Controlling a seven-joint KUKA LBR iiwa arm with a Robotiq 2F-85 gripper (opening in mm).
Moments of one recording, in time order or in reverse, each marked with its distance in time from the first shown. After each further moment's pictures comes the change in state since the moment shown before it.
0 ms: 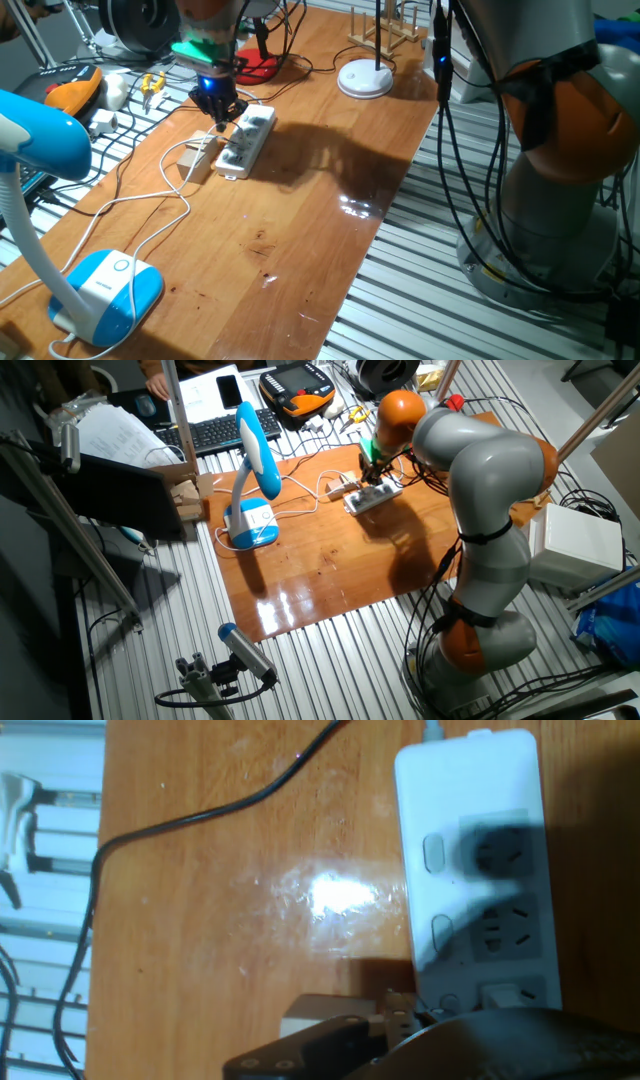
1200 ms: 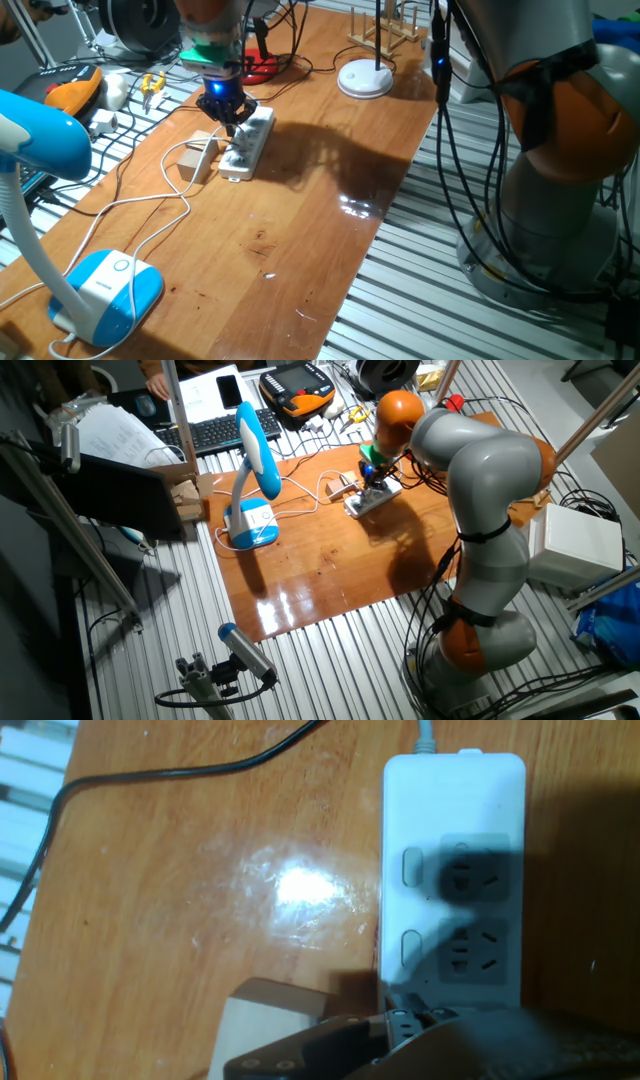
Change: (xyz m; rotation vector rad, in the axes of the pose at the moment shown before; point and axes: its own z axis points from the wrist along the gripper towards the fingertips) arm -0.003 -0.021 0.004 0.073 0.007 -0.186
